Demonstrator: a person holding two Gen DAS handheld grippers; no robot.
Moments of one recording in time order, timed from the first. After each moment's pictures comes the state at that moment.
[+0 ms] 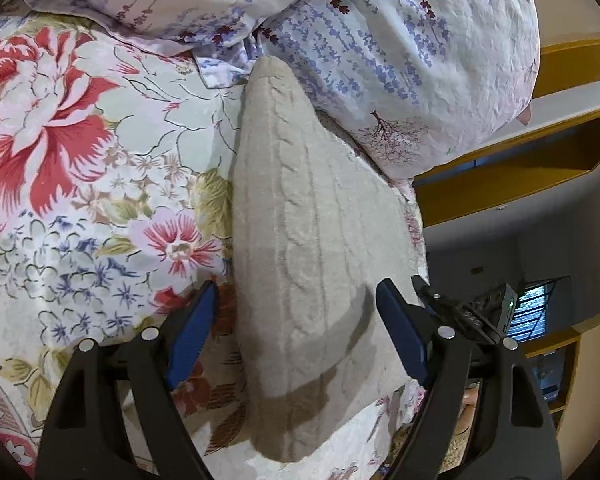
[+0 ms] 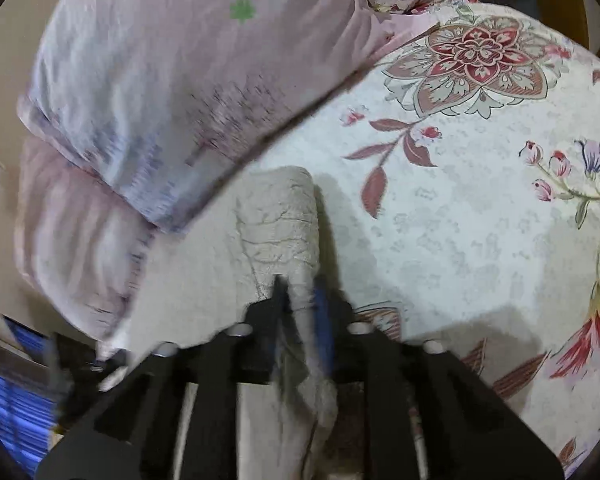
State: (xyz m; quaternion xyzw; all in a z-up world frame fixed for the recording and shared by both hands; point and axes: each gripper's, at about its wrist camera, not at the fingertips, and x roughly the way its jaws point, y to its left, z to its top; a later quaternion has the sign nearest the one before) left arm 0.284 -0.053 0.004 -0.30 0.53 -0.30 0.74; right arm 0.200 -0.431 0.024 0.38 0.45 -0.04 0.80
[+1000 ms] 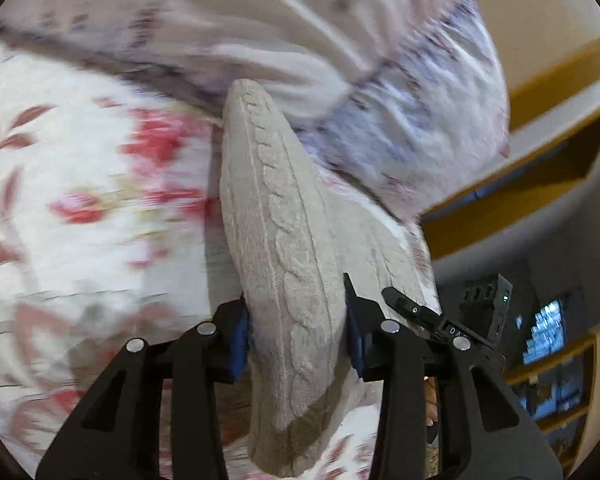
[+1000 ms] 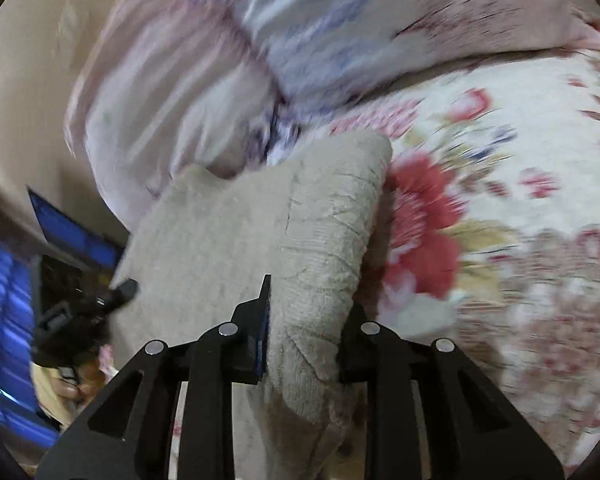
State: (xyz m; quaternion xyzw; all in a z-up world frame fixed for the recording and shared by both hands) left arm 0.217 0.074 0.029 -0.30 0.46 -0.25 0.80; right arm 0.235 -0.265 0.032 0.26 0.52 0.13 0.81
